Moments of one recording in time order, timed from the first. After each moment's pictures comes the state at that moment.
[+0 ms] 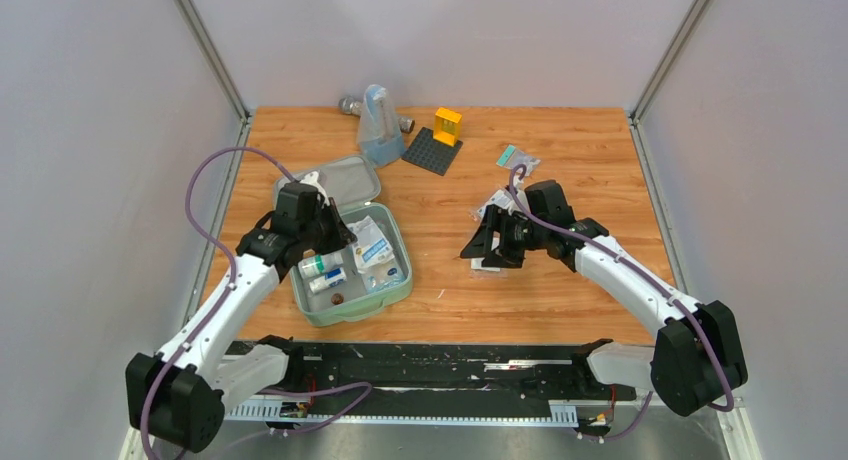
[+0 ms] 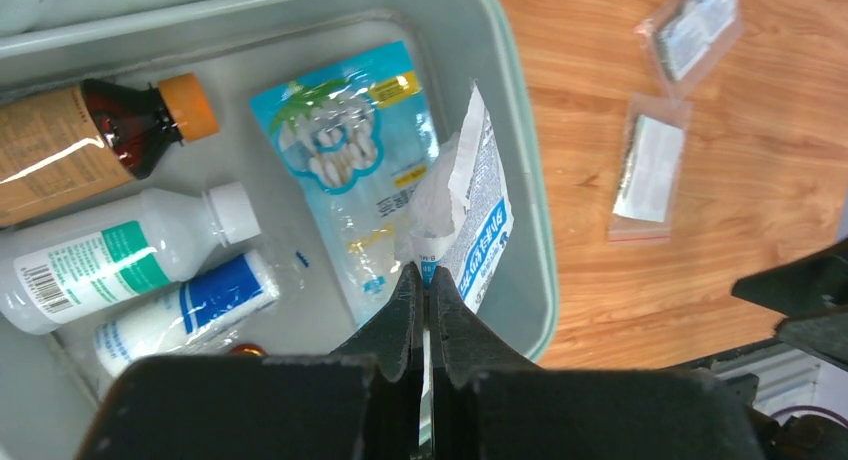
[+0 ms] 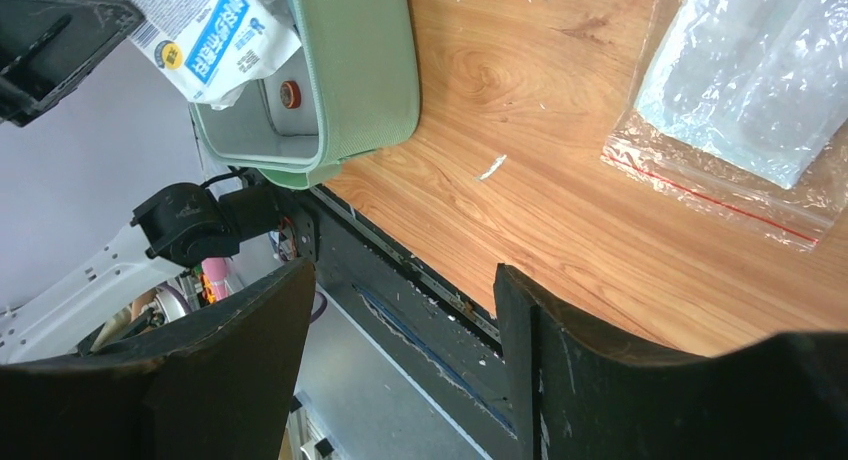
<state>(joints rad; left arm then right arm) -0.32 0.99 0.81 -0.55 0.12 -0.60 0.44 1.24 0.82 -0.40 -0.57 0.69</state>
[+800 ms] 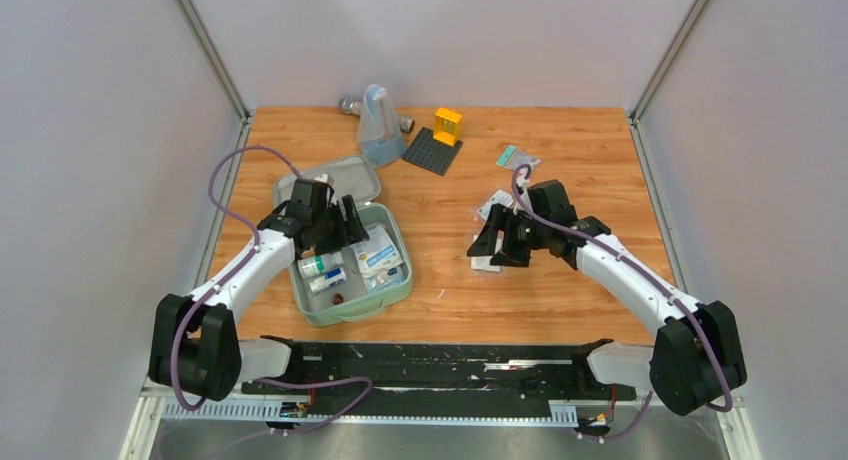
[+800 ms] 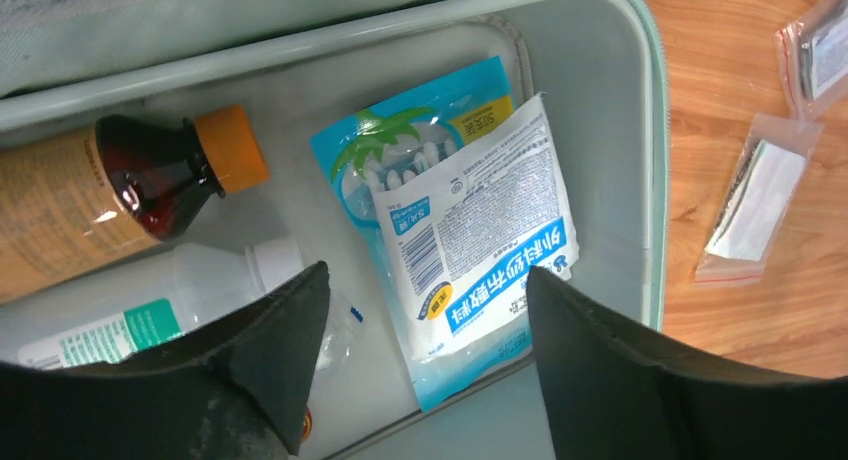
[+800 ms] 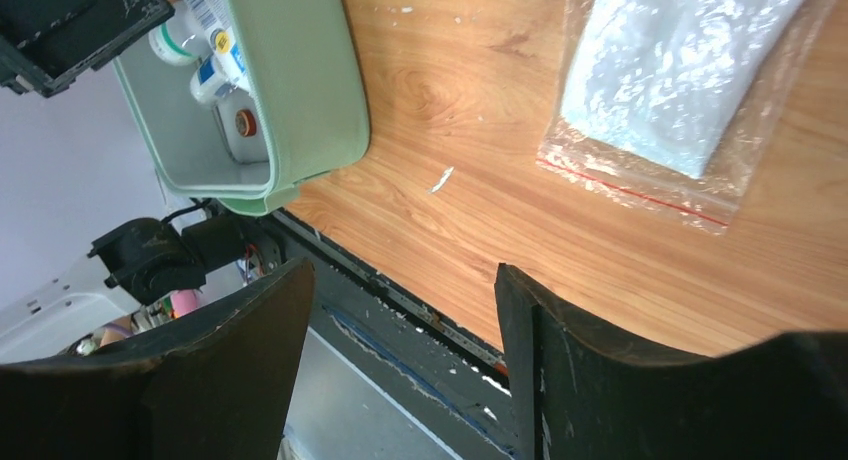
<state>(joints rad) -0.25 1.26 0.79 -0.44 0.14 -0.55 0.42 1.24 0.82 -0.44 -0.49 0.67</state>
